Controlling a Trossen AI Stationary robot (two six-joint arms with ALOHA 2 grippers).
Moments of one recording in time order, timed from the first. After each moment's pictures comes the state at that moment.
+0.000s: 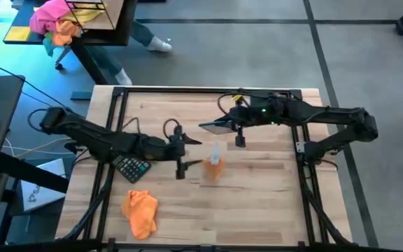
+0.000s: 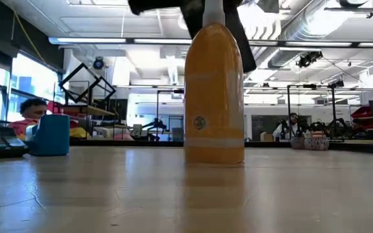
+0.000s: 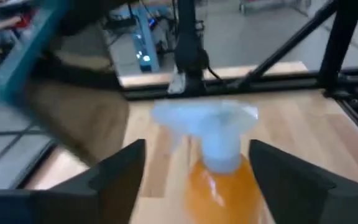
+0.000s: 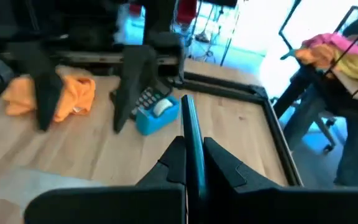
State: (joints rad) left arm -0.28 1.32 0.94 0.11 -0.40 0.05; right arm -0.08 1.32 1.29 -0.37 -0.05 -0.26
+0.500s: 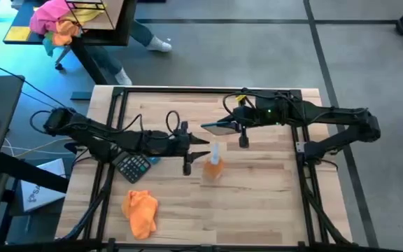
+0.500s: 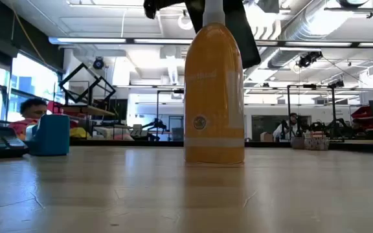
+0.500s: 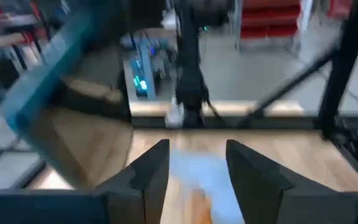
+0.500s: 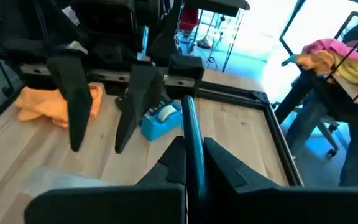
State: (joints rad) left arm -0.20 1.41 0.94 0.39 -0.35 0.04; right arm -0.08 1.30 1.29 -0.39 -0.03 -0.25
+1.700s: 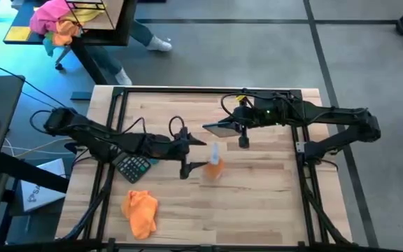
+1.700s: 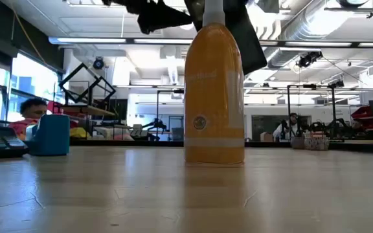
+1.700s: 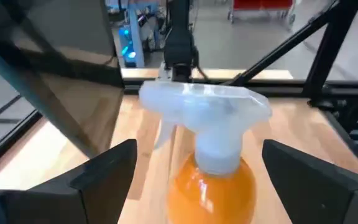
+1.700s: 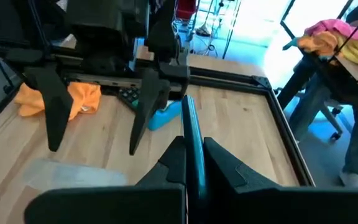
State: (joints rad) left arm -0.19 1.42 0.82 0.40 -0.24 -0.05; right arm -0.08 1.30 1.29 -0.42 -0.03 -0.21
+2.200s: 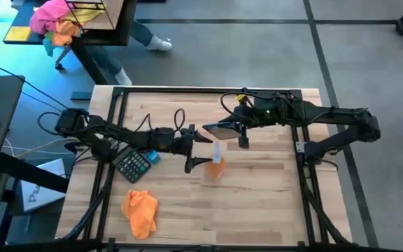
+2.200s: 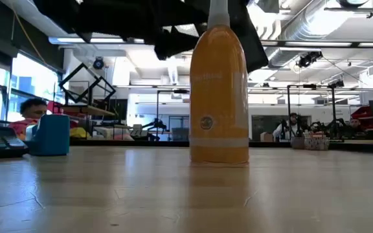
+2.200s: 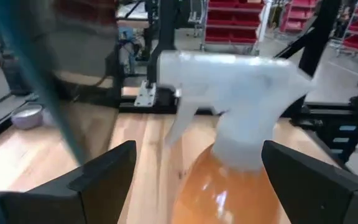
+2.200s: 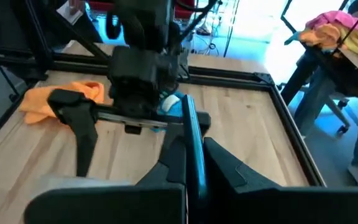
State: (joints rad) left arm -0.06 1.54 0.76 0.65 -0.02 -0.05; right arm -0.08 1.30 1.29 -0.42 -0.03 -0.16
